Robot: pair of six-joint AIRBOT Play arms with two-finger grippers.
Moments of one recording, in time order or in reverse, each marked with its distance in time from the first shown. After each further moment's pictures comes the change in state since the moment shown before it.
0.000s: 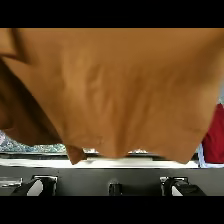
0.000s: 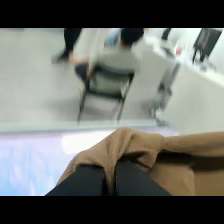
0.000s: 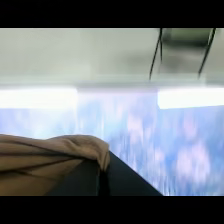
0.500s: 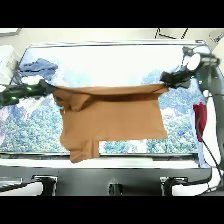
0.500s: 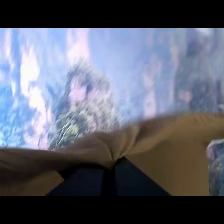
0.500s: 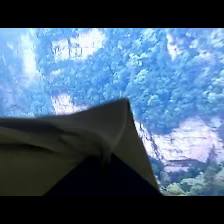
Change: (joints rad) left arm -0.178 -0.487 -0.513 -0.002 0.162 0.101; right arm -0.001 -0.631 -0.153 0.105 -0.009 0.203
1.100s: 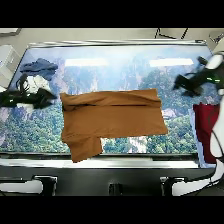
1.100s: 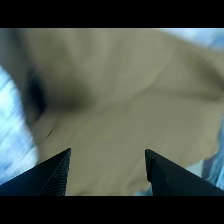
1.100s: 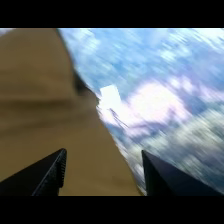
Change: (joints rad) left arm 0.135 -0.134 0.076 0.195 -0.351 -0.139; right arm -0.248 -0.041 0.056 0.136 0.245 -0.065
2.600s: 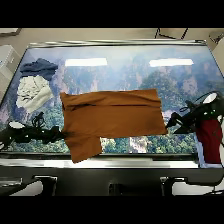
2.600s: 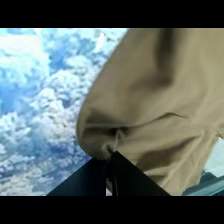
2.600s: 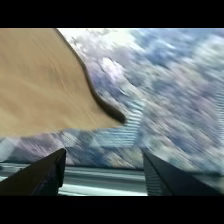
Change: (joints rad) left arm -0.042 0.262 -0.695 0.031 0.259 0.137; right arm -0.106 0.122 -0.653 0.149 -0.006 -0.214
